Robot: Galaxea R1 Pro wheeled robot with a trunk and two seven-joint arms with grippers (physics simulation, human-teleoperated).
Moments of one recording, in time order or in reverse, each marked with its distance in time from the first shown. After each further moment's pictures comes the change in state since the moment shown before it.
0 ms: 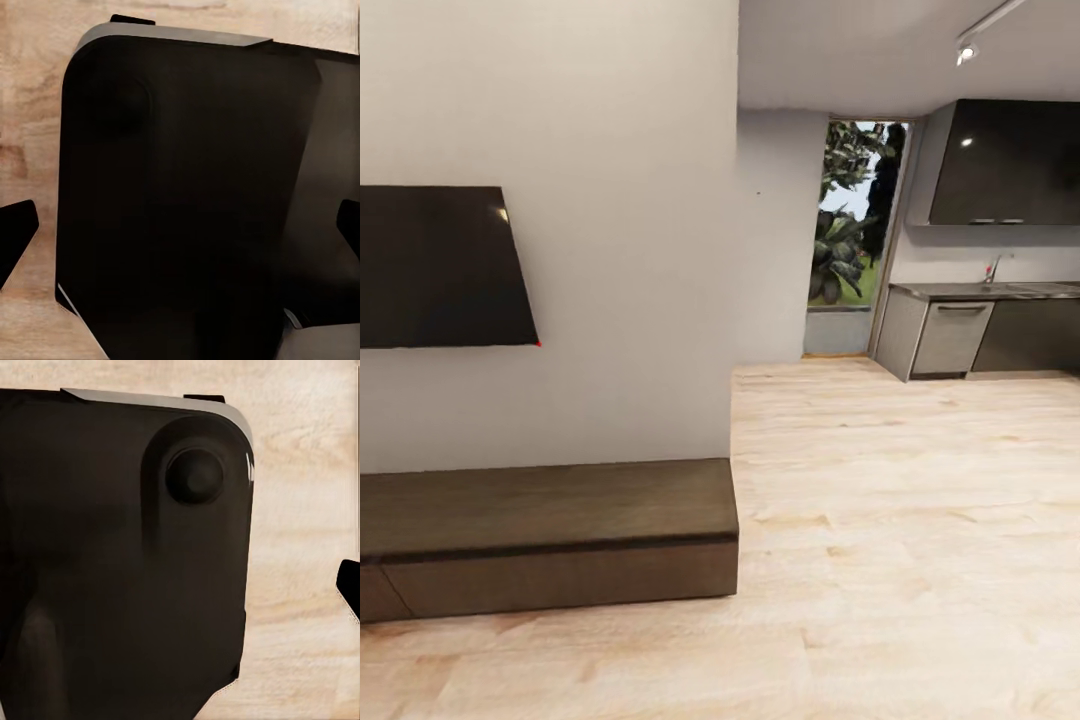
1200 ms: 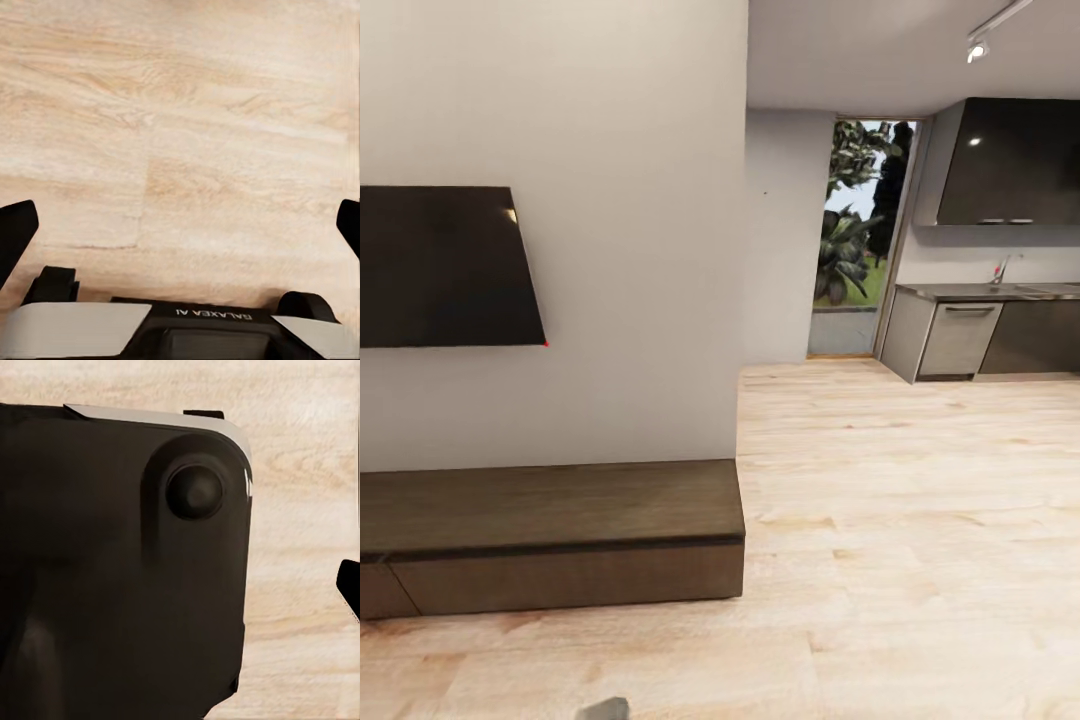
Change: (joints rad) left arm -0.170 0.005 0.007 -0.592 0.131 0.432 0.002; right arm 0.000 0.000 0.001 -0.002 0.005 -0.029 -0.001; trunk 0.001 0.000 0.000
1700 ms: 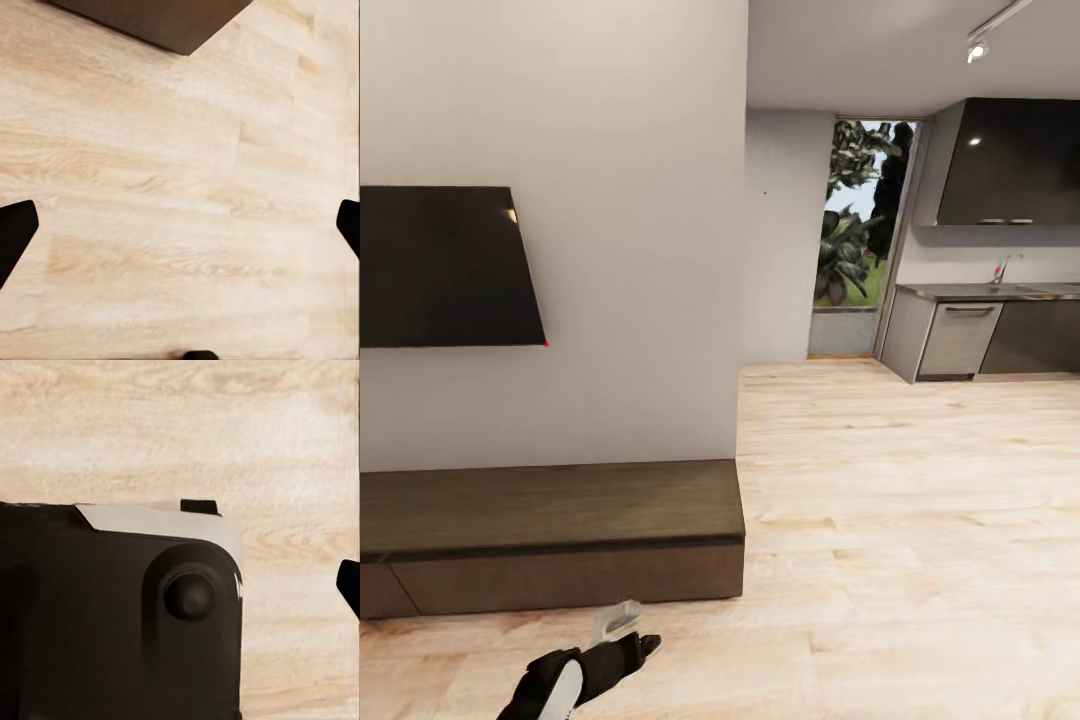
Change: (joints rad) left arm -0.057 0.001 -0.004 -0.307 0.189 0.199 -0.016; right arm 0.000 -0.002 -0.003 -0.130 -0.001 -0.029 0.001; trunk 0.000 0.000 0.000
